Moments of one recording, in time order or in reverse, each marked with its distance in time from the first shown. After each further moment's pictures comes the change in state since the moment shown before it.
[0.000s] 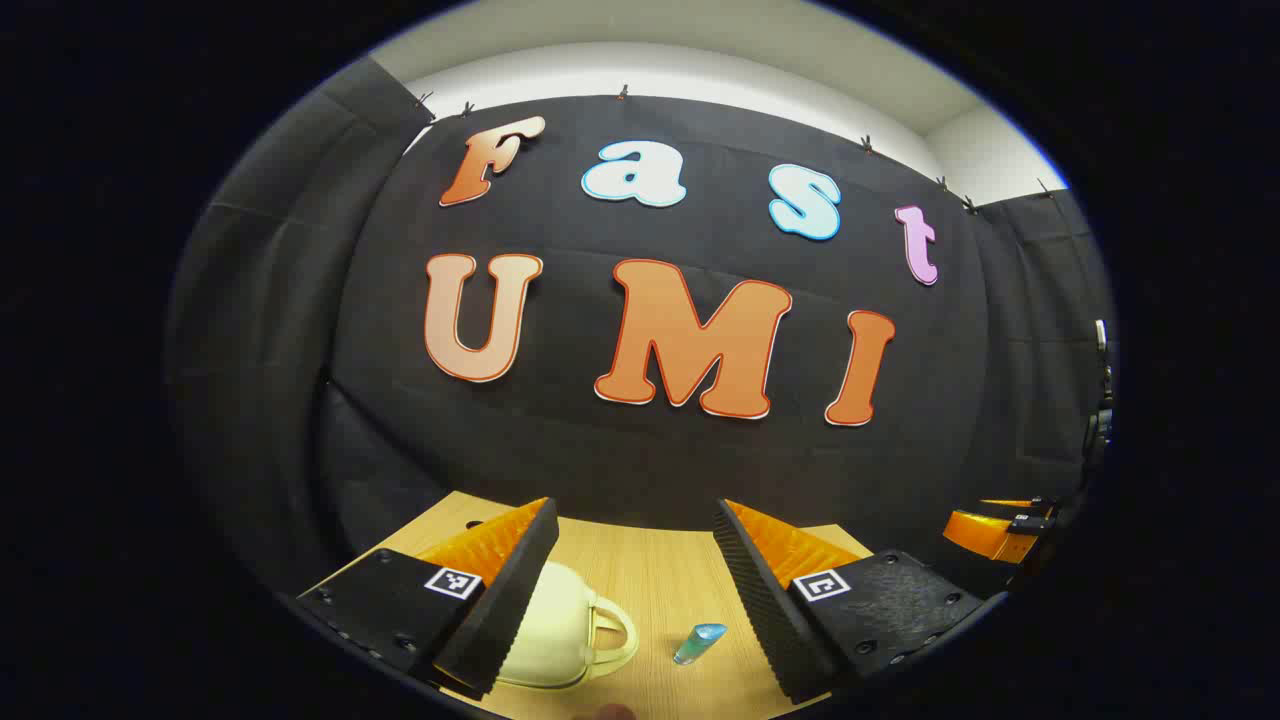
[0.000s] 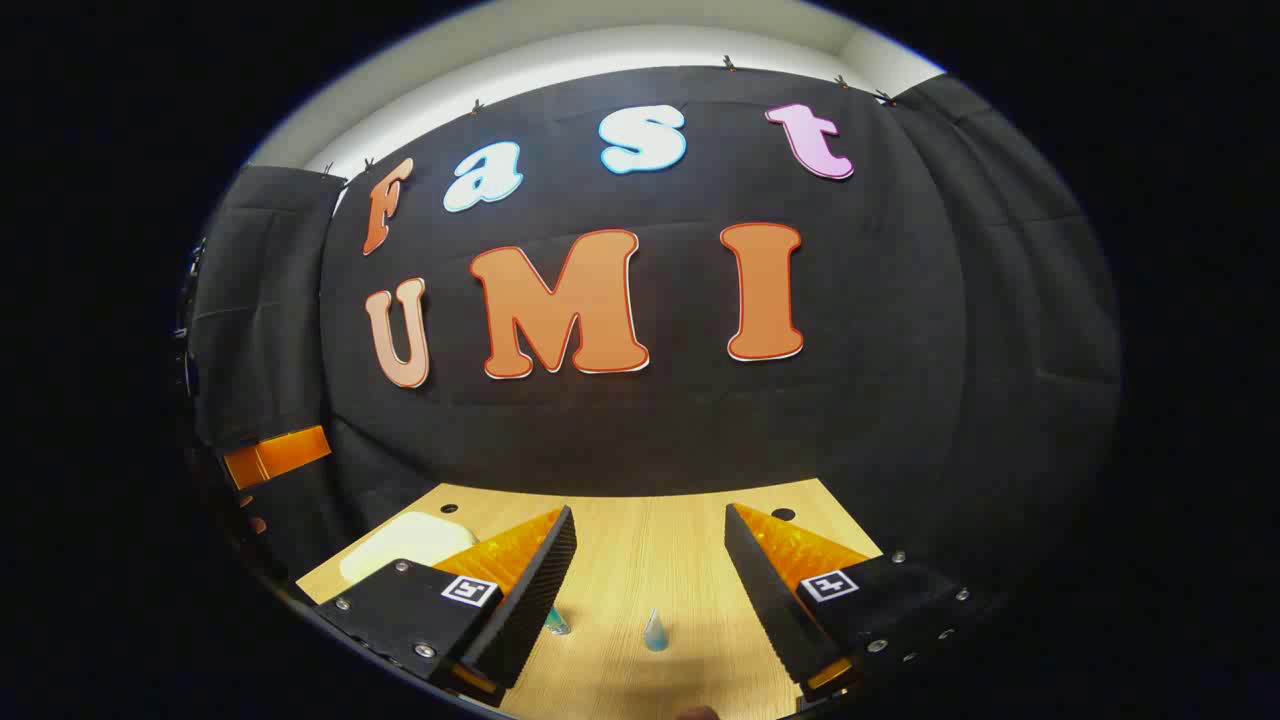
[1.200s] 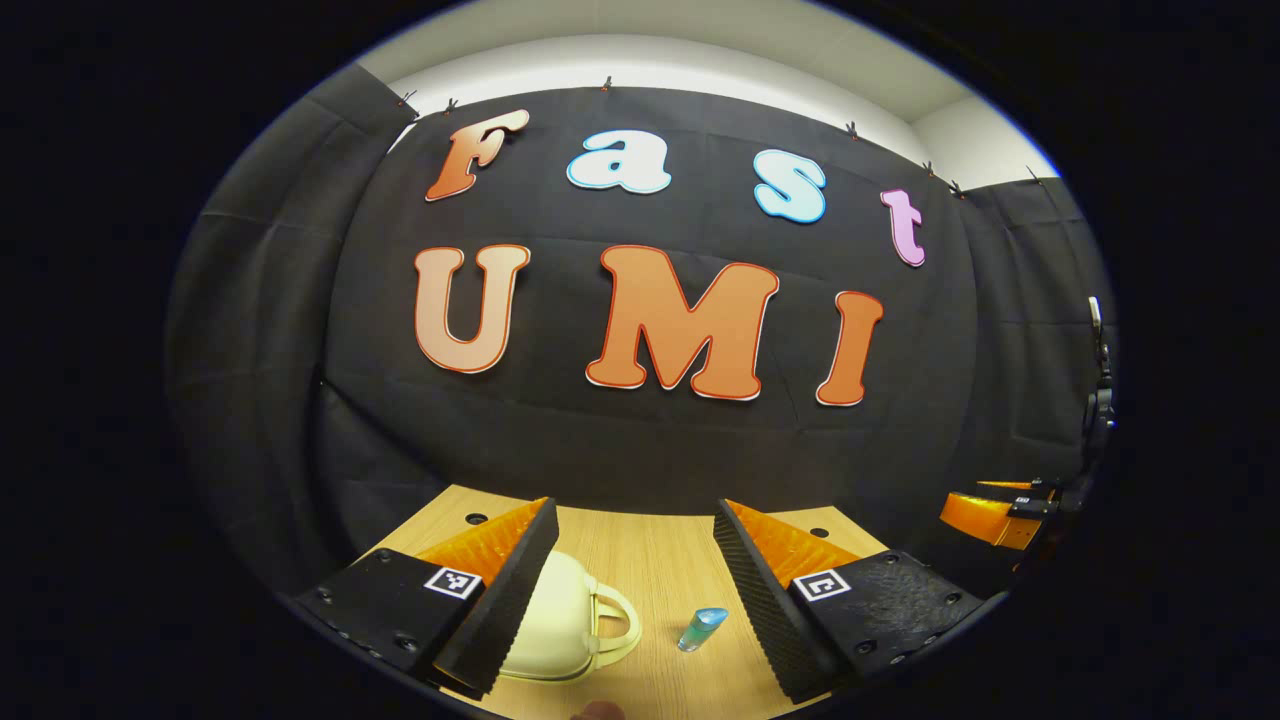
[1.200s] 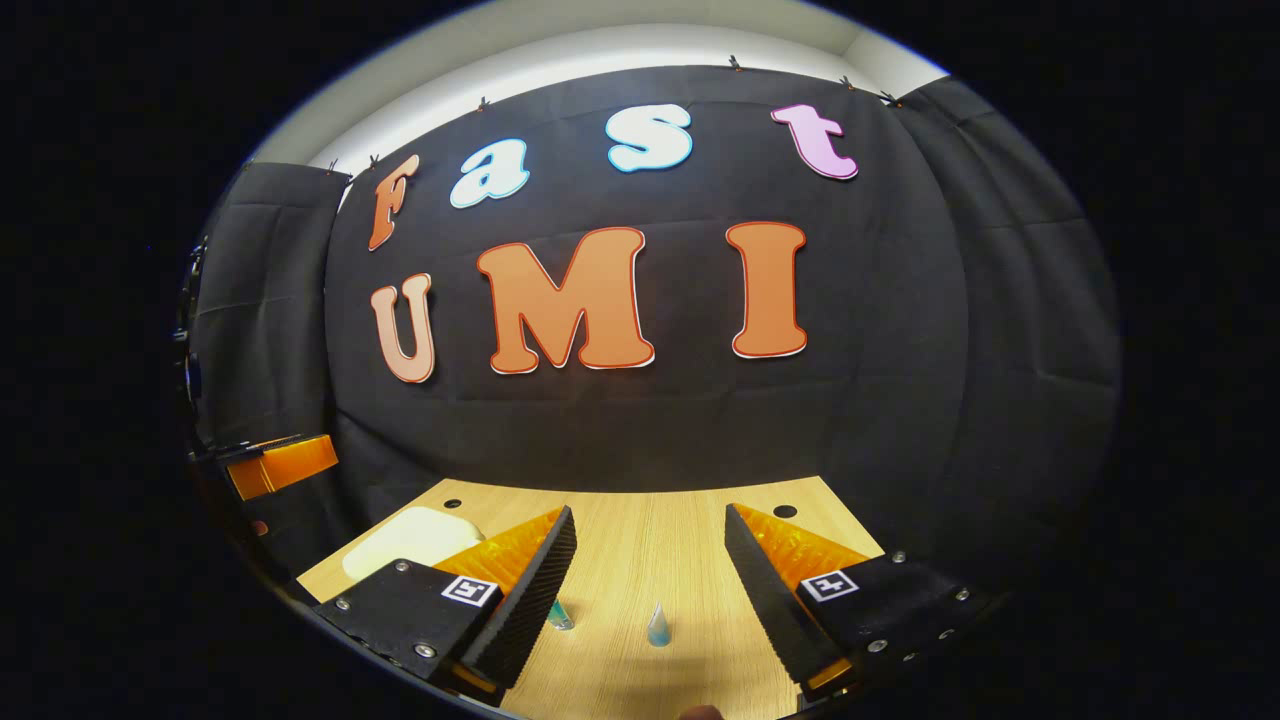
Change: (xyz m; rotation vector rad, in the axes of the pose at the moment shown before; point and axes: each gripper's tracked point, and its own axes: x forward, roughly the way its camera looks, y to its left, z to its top) left arm -0.005 -0.006 -0.015 0.043 0.045 -0.035; right arm -0.005 0.002 -0.004 -0.010 0.007 -0.005
